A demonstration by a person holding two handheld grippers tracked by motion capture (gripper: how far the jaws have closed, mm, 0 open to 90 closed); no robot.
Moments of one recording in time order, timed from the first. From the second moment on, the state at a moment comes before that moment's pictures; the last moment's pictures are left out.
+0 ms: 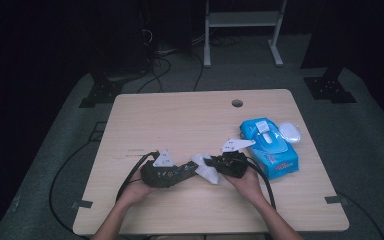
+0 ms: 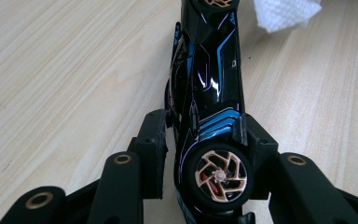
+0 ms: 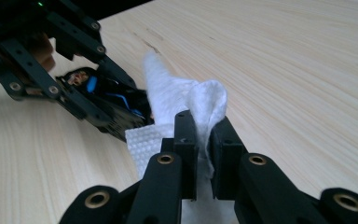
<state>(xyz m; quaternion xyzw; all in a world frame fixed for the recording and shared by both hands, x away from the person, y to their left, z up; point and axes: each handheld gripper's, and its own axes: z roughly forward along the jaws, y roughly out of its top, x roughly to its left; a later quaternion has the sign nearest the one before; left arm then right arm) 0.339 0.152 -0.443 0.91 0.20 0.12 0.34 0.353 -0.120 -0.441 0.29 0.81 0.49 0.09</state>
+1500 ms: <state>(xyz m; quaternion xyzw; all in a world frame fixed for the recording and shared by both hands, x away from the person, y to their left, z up) 0.362 0.095 -0.438 0.95 0.19 0.12 0.23 0.359 -0.147 -0.448 0.33 0.80 0.50 0.06</state>
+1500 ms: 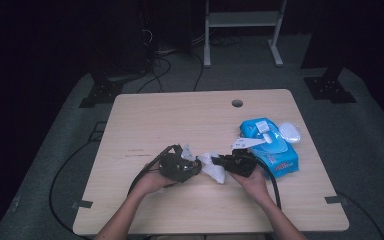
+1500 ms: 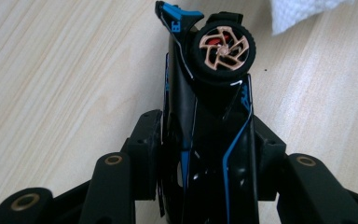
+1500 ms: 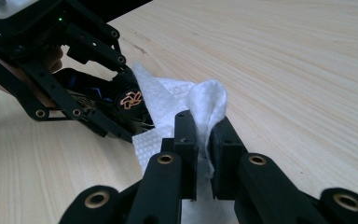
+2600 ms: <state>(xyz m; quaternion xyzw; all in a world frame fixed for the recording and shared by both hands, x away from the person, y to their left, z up) 0.341 0.097 -0.418 0.91 0.16 0.12 0.37 0.357 -0.155 -0.439 0.34 0.75 0.57 0.03</state>
